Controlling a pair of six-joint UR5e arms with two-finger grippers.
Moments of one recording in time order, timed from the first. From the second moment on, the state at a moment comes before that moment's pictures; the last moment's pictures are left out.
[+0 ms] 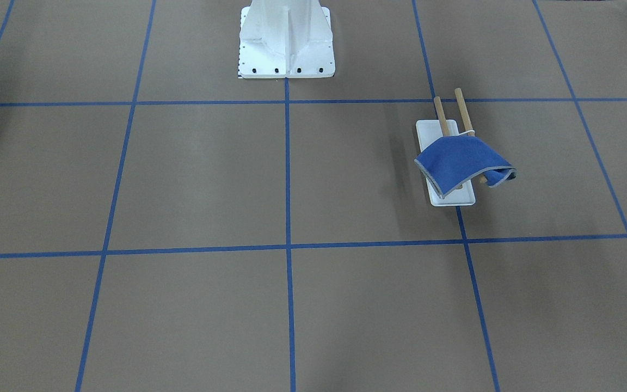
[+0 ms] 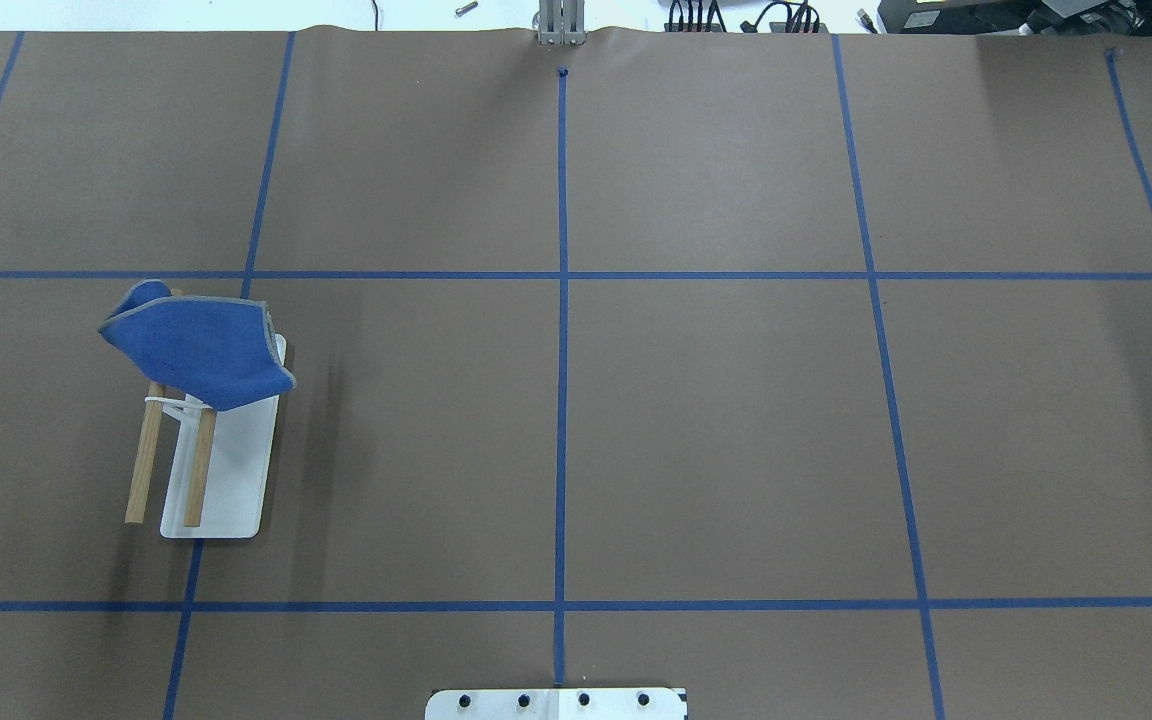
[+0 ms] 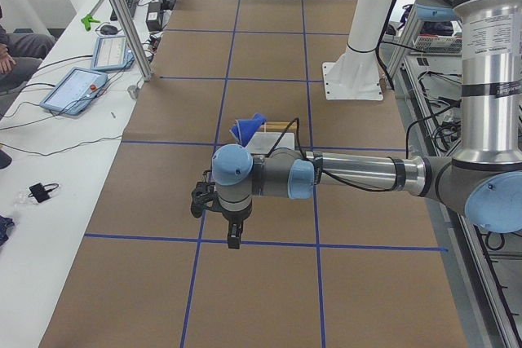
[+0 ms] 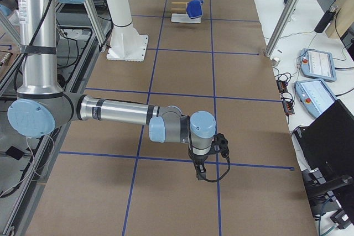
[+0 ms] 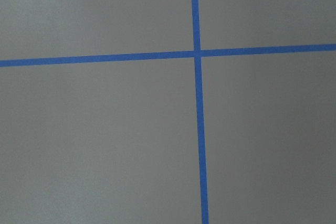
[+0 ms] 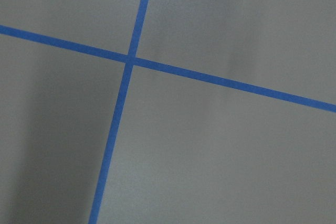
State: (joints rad) left arm -1.58 -1.47 -1.73 -1.57 -2.34 0.02; right arm 1.58 -1.61 1.54 -1.47 2.25 -0.20
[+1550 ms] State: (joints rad) left arm -1.58 -1.47 -1.73 -1.57 -2.34 0.02; right arm 1.58 -1.61 1.59 -1.48 2.27 -0.20
